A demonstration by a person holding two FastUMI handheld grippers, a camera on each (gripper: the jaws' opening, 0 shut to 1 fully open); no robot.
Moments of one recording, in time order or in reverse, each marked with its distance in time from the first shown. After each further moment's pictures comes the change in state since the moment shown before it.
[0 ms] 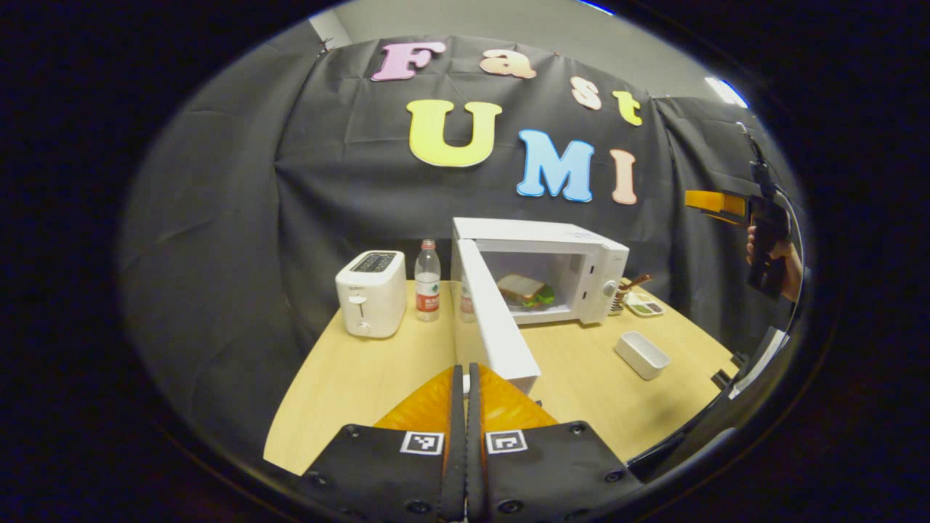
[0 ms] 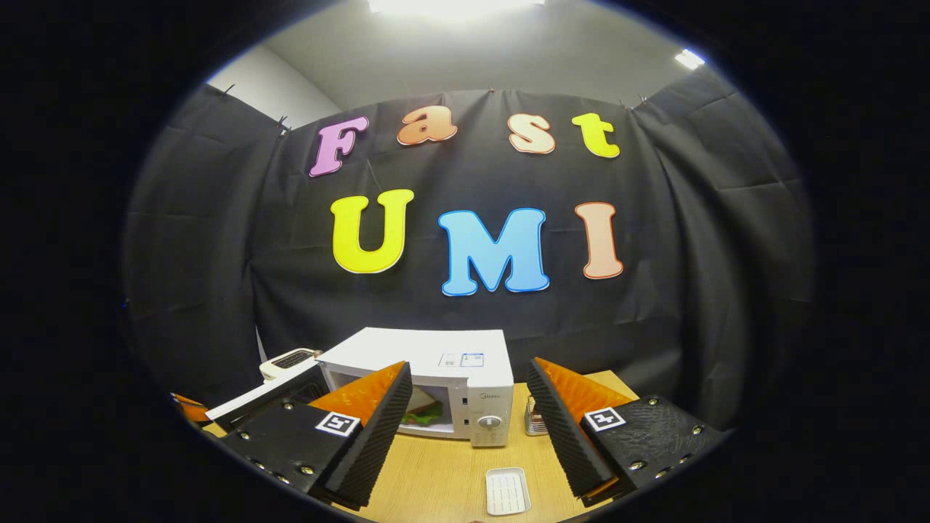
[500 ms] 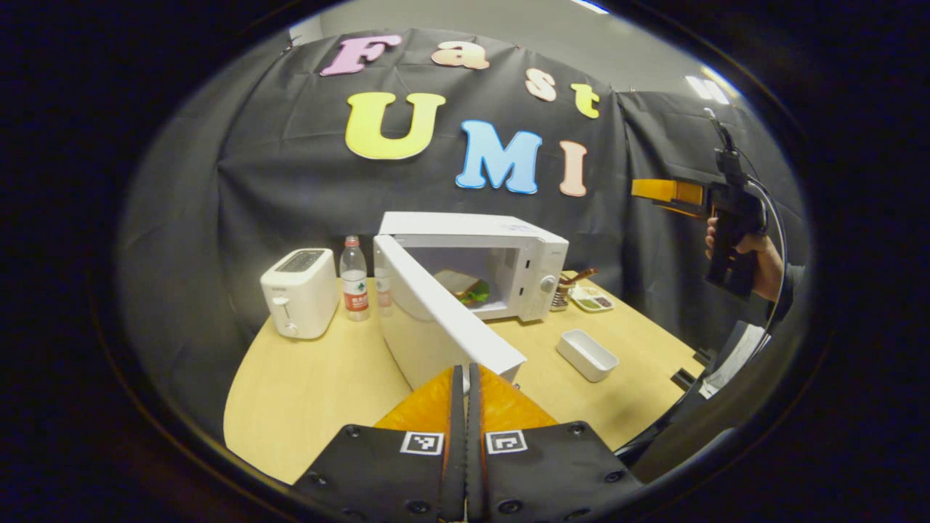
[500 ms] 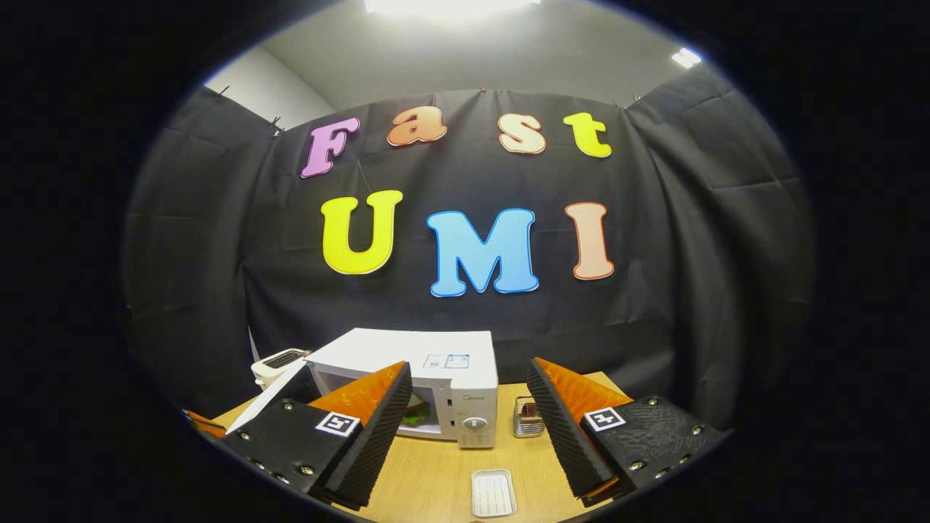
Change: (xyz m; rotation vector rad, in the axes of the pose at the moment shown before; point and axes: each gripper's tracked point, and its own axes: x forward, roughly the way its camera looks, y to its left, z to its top) left arm 0.026 -0.099 0.005 0.034 0.038 -0.194; right arm 0.003 -0.027 0.001 0.009 0.007 -0.024
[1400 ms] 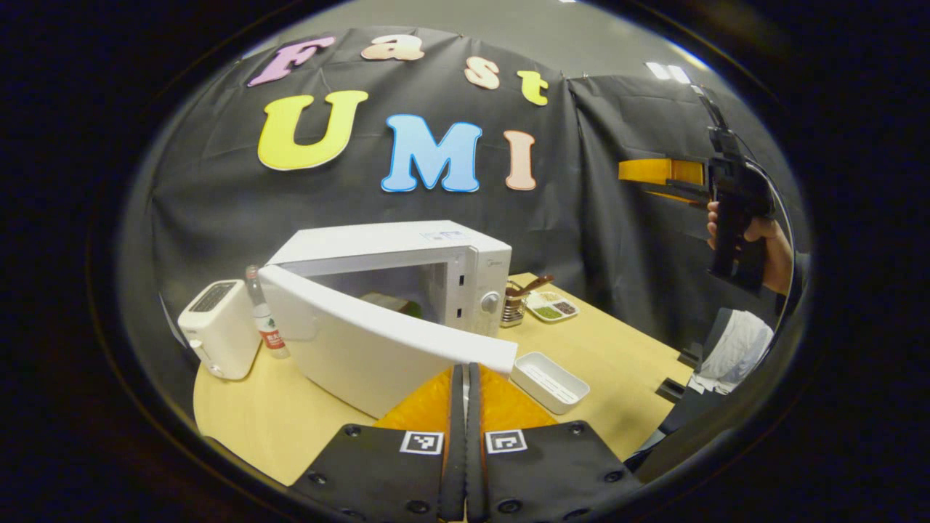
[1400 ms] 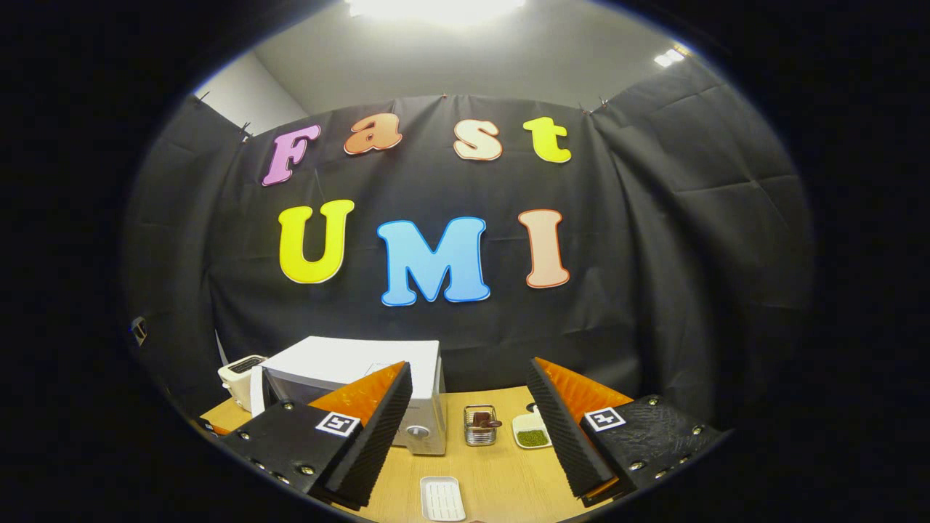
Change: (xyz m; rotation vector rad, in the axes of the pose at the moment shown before) left arm 0.120 -0.099 0.037 0.104 -0.017 -0.152; right arm -0.004 -0.089 0.020 0.011 -0.027 -0.135
